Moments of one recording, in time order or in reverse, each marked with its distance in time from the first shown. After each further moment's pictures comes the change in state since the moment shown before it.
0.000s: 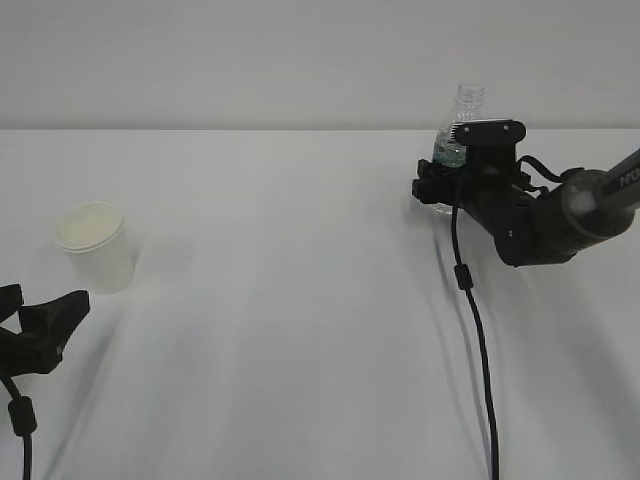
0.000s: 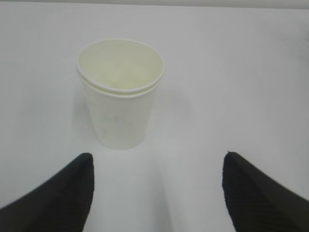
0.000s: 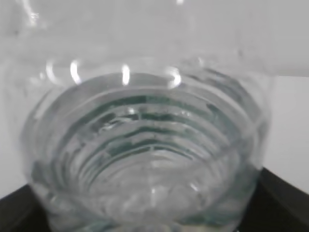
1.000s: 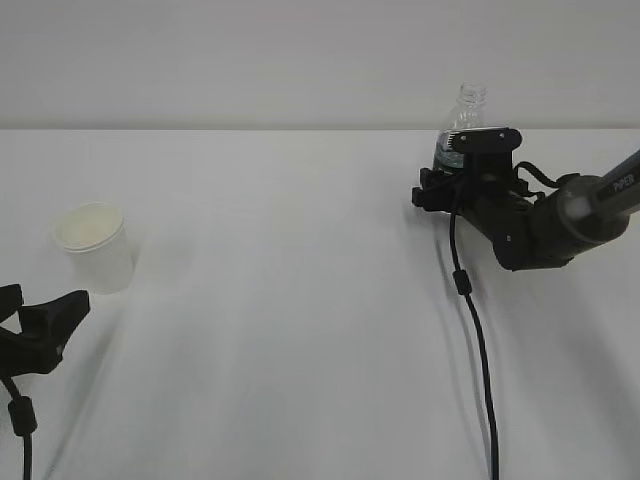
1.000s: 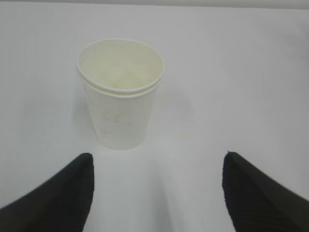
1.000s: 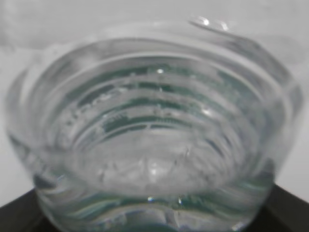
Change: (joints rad) left arm 0.000 0.000 0.000 0.000 0.000 0.000; right arm -0.004 0.029 -0.016 0.000 0.016 -0.015
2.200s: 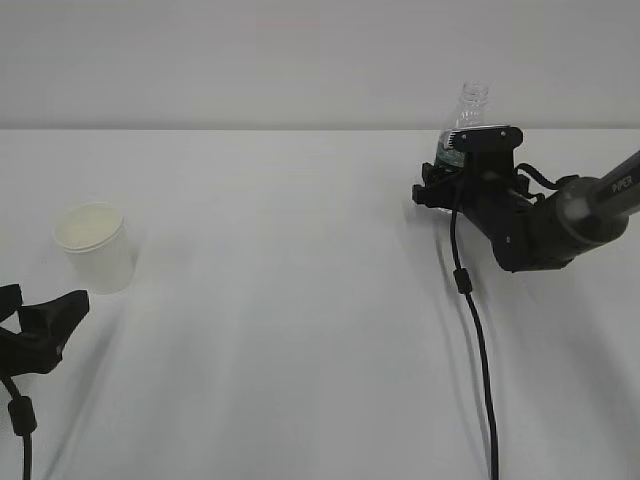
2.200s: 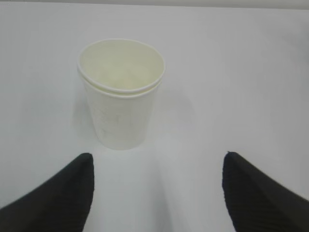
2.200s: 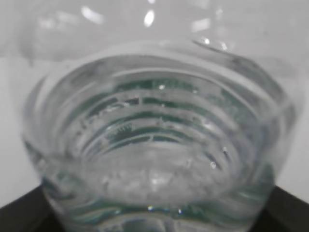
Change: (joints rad) left arm 0.000 0.000 0.000 -0.002 0.000 0.000; right arm 0.000 0.006 -0.002 0.005 -0.049 -0.015
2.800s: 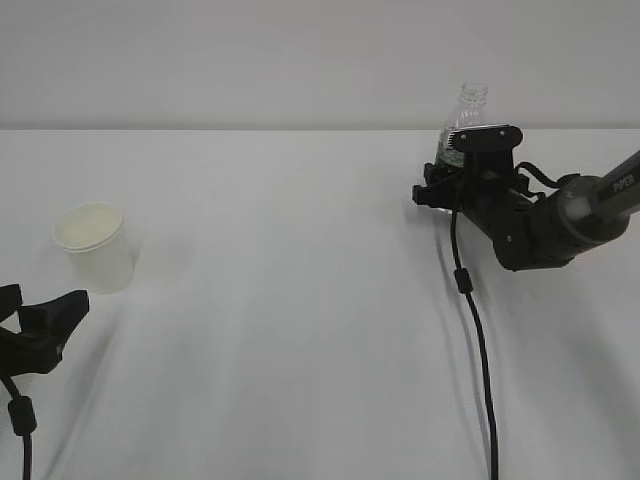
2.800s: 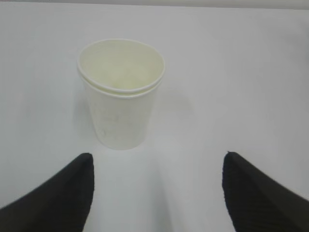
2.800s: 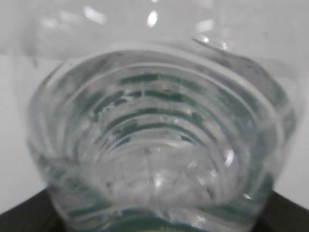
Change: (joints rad) left arm 0.000 0.000 0.000 0.000 0.000 0.000; right arm 0.000 0.000 -0.002 -0.017 0.018 0.000
